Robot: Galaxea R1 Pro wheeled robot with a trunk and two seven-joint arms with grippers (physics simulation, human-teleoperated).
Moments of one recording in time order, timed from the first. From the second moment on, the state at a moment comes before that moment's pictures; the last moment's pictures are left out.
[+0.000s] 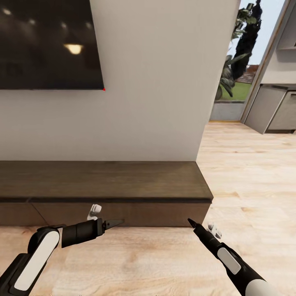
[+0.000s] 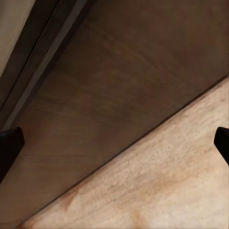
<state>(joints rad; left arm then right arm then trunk) -0.30 0.28 -0.10 -1.51 0.89 0.99 -0.56 -0.55 -0.15 0.19 -0.46 -1.07 0.08 0.34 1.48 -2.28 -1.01</state>
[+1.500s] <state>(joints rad) -0.30 0.28 -0.10 -1.51 0.91 0.99 -0.56 -0.55 -0.15 0.18 -0.46 -1.29 0.14 0.48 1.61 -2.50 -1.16</state>
